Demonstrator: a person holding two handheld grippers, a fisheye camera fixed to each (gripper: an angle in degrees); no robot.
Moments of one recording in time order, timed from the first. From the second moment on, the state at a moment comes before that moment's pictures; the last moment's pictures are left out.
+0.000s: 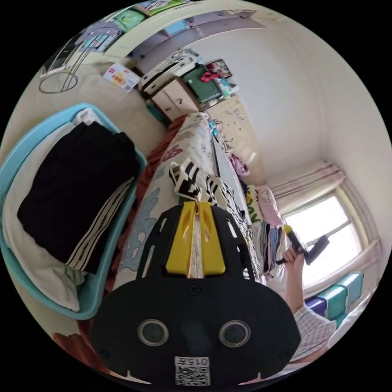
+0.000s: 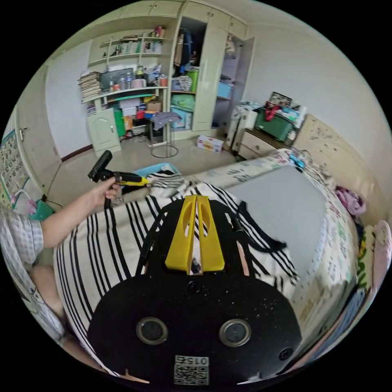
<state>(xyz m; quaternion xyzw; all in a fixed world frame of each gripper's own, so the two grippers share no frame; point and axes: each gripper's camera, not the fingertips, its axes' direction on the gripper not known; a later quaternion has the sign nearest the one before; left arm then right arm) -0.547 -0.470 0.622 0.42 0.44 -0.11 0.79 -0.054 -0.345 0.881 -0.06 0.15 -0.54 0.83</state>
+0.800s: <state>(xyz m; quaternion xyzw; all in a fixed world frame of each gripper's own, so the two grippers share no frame) -0.503 -0.411 0.562 0.43 0.32 0.01 0.84 -0.153 -0.334 1.242 -0.26 0.34 -0.56 0.71</state>
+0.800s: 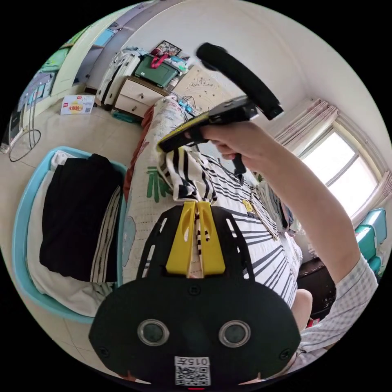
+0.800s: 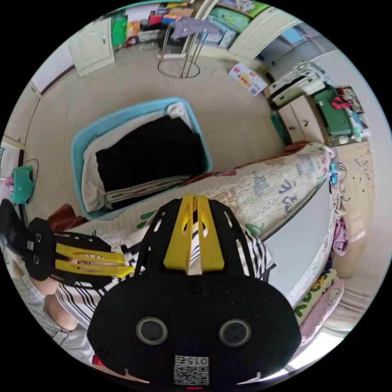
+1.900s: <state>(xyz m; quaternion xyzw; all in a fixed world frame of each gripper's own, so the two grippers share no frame) -0.254 -0.379 0.494 0.45 0.12 0.36 0.81 0.060 -0.270 1.014 -0.27 0.26 -0.59 0.71</state>
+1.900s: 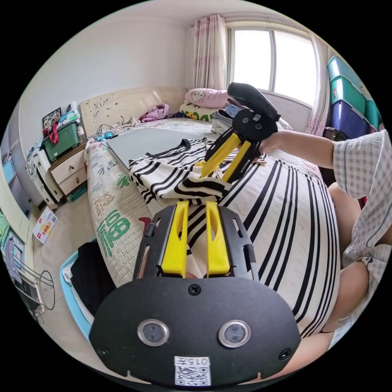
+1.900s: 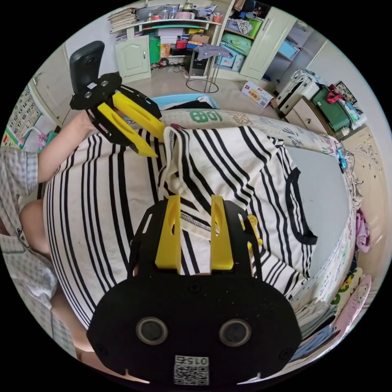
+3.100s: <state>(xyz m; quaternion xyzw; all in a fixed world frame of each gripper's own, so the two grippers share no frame) -0.273 -0.465 0.459 0.40 0.19 0.35 0.82 0.104 -0.484 0.931 -0.13 0.21 -0.42 0.87</state>
